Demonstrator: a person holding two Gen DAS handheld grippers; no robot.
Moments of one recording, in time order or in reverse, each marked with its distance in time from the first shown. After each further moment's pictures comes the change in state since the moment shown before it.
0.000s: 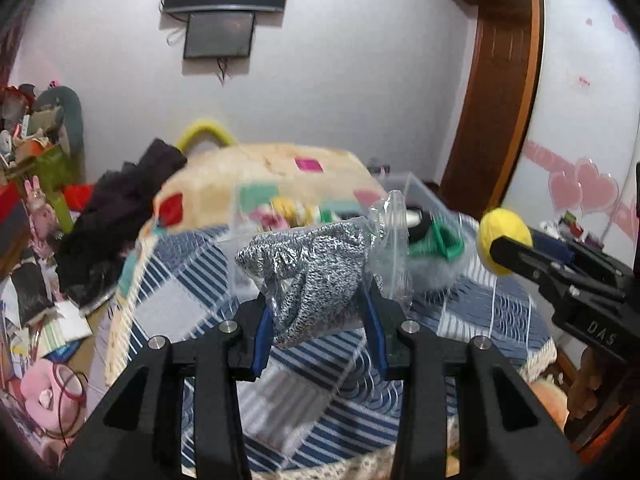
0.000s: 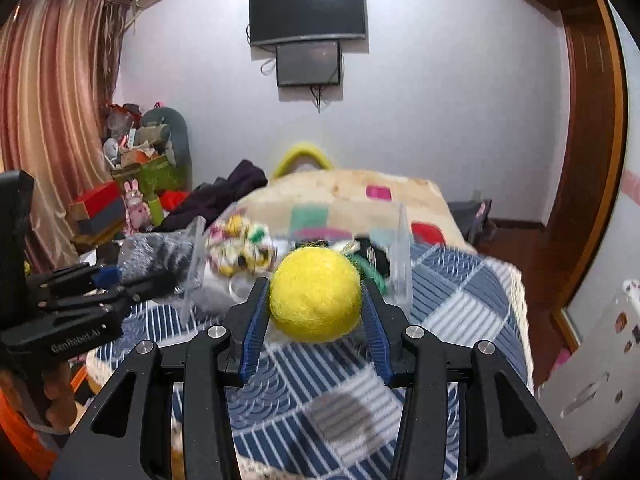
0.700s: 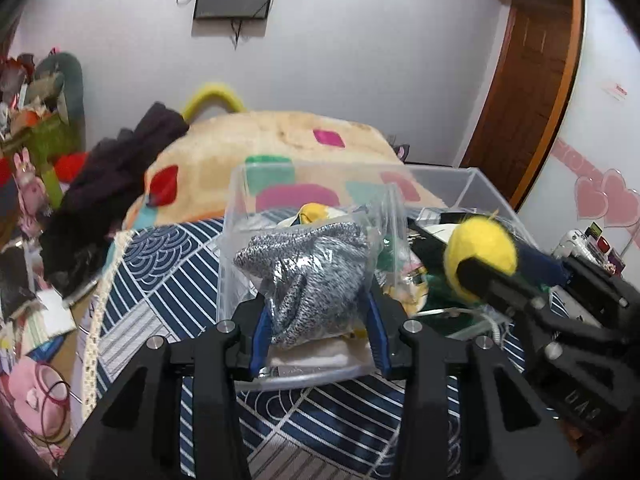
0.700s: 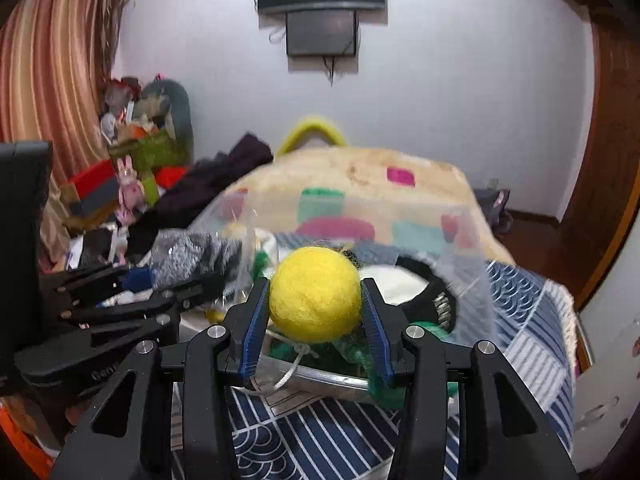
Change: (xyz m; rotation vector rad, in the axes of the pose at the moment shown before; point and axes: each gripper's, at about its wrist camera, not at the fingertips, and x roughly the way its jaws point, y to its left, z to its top) left arm 0.106 0.028 0.022 -0.071 0.119 0.027; right arm 0.101 0.024 0.005 -0.034 0.131 0.031
